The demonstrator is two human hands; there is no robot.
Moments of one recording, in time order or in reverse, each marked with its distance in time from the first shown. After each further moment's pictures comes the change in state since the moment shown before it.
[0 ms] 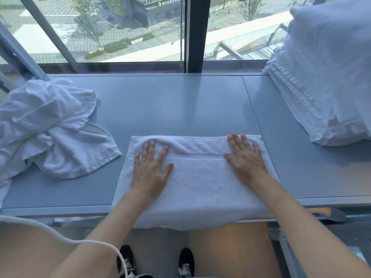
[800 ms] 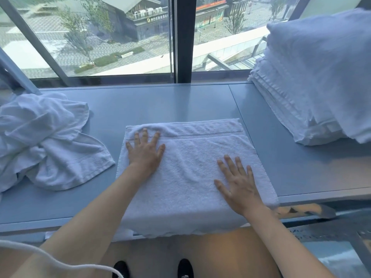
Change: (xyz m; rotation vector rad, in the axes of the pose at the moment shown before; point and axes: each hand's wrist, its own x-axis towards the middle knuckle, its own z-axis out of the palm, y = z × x) left_hand 0.085 0.005 -0.024 0.068 -0.077 -0.109; right_hand -0.078 -0.022 0.015 -0.012 0.022 0.002
